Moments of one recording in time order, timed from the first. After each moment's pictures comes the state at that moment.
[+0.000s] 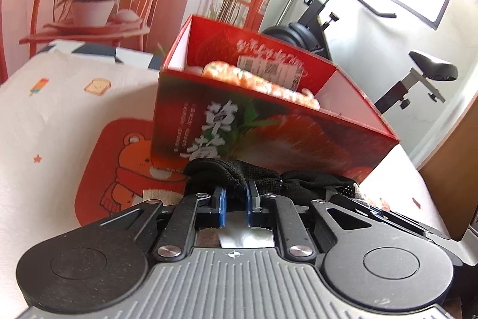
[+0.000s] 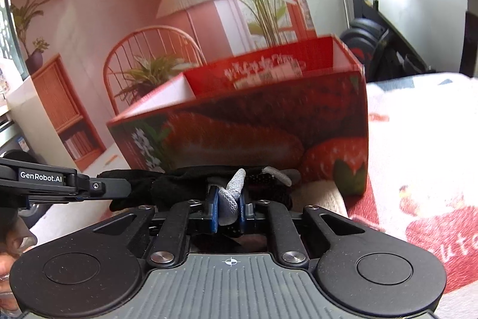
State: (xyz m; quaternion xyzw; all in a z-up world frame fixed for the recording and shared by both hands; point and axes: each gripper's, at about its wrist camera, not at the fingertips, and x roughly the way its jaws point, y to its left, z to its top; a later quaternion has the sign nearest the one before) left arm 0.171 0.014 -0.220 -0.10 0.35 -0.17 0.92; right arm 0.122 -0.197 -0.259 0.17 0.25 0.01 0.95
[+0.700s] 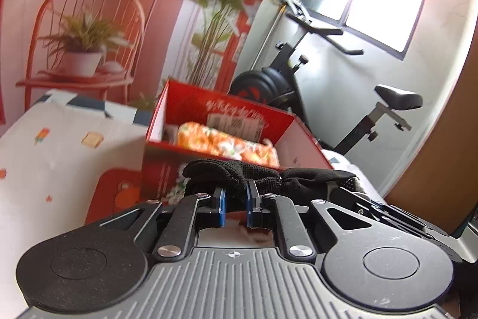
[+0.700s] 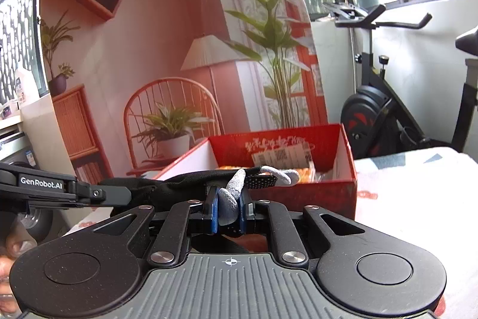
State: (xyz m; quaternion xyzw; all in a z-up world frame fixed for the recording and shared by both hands) left arm 0.128 0.020 -0.158 -0.11 0.26 -0.21 0.94; right arm 0.077 -0.180 -0.174 0.11 0.16 0.01 0.98
